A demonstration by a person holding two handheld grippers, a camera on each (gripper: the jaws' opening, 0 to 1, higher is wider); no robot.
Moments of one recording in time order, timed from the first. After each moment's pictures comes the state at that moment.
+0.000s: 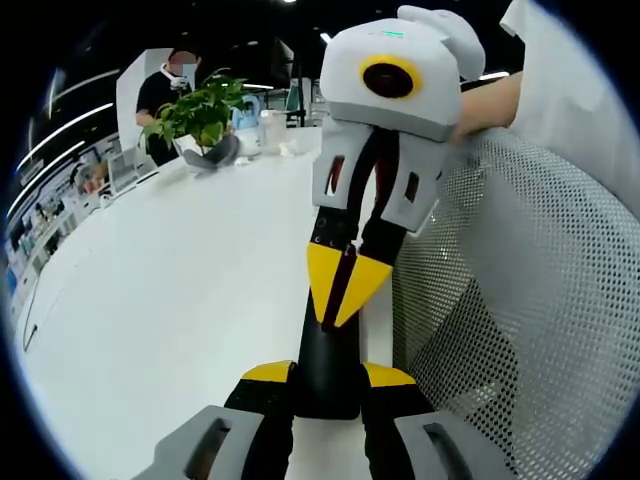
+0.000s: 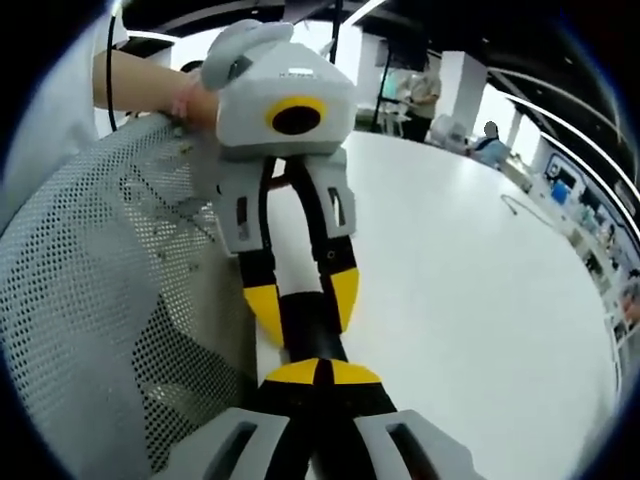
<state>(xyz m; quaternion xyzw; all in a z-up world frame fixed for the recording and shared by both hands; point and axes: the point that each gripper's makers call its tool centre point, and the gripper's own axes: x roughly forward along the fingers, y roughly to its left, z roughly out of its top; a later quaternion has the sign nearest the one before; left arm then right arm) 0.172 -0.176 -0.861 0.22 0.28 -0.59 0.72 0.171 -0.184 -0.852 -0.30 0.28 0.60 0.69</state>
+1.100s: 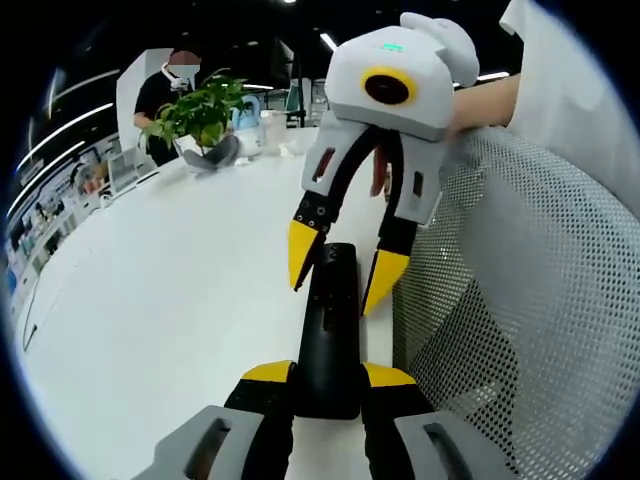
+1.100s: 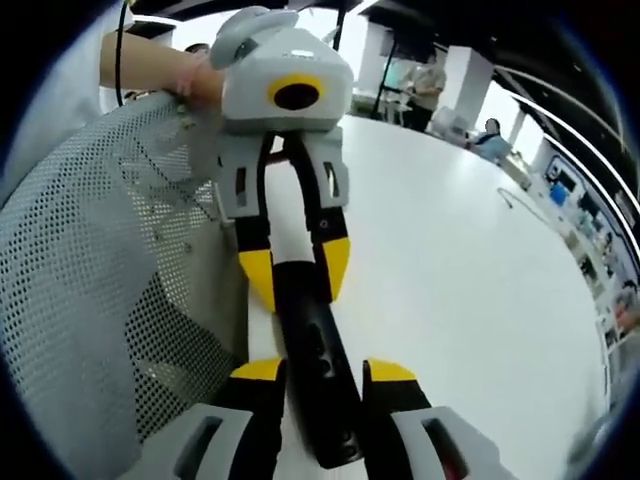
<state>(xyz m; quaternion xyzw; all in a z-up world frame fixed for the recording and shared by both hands) 0.173 -0.176 -0.862 0.22 0.28 -0.59 0.72 0.175 -0.207 -0.857 -0.33 0.29 0.58 0.68</state>
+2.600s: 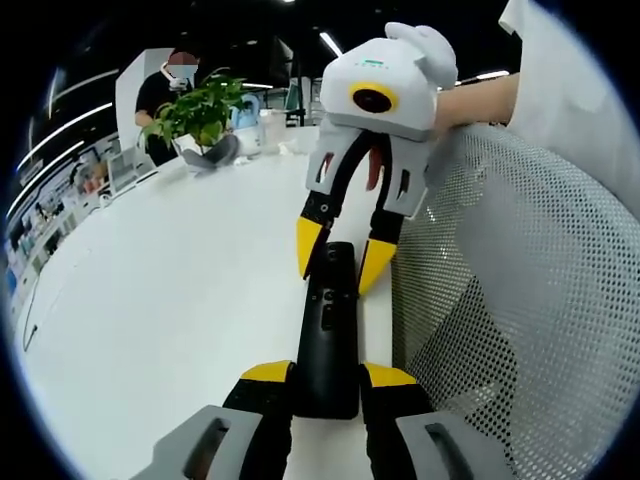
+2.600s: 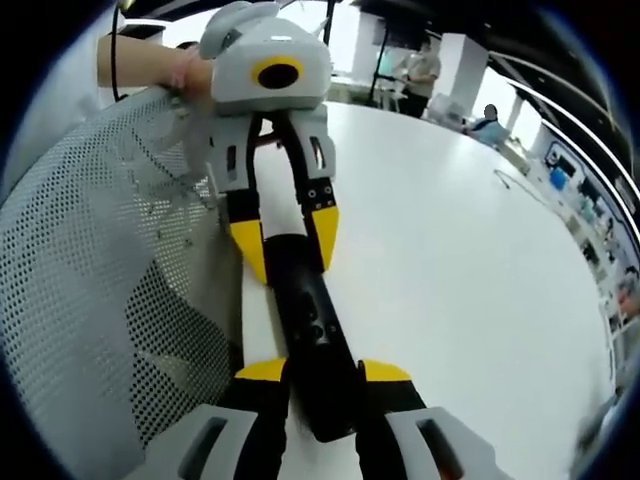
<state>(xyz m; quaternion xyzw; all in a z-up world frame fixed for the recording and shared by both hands) 0.169 -0.177 -0.861 0.21 0.29 -0.59 0.72 0.178 -0.227 -0.865 -0.33 0.31 0.58 0.68</state>
